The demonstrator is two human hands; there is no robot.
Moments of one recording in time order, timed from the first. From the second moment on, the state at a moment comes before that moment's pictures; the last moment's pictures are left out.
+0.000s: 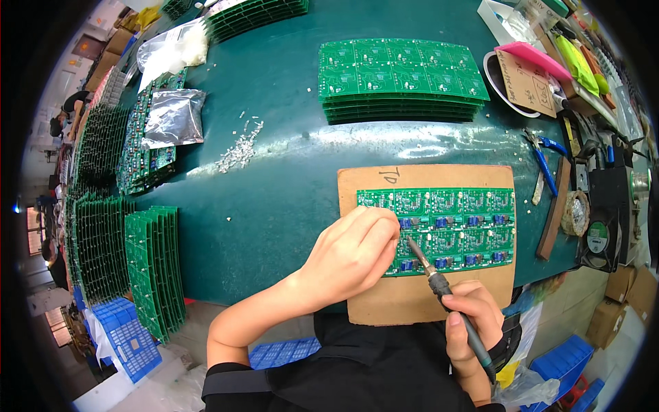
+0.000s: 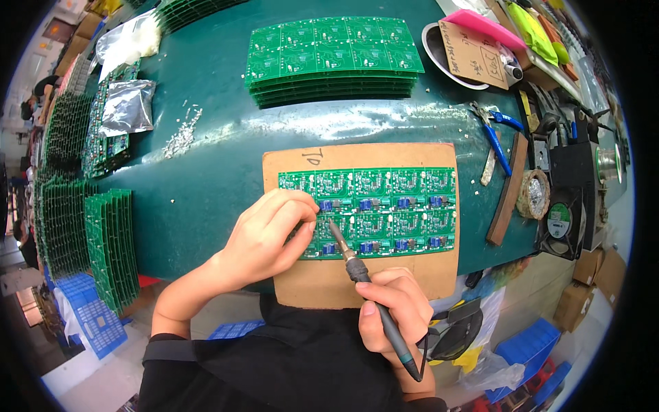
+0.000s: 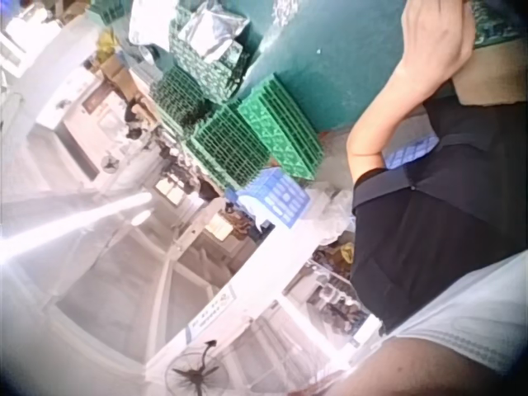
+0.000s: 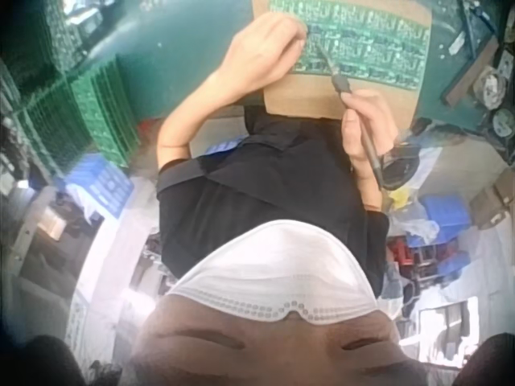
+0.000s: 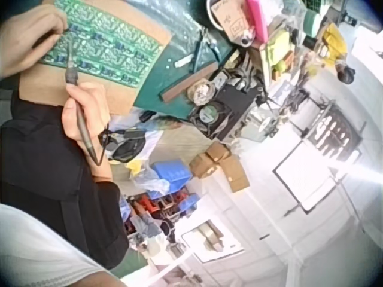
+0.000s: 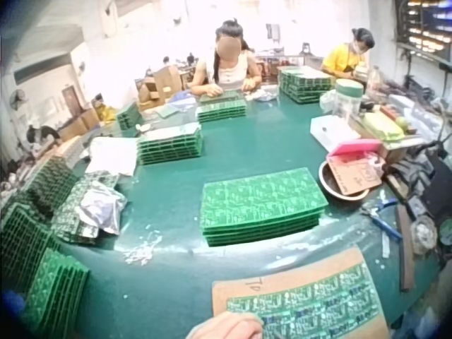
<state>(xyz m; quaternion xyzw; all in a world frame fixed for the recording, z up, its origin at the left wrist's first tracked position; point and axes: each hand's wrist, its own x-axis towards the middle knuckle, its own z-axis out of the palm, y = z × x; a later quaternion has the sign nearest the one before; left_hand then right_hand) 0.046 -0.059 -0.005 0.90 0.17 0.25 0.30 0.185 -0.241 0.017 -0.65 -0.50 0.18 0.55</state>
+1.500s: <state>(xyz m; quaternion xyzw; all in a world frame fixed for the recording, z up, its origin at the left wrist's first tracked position) 0.077 -0.072 0.009 0.90 0.19 0.22 0.32 0.315 -0.303 -0.003 -0.88 -0.31 -0.17 0.31</state>
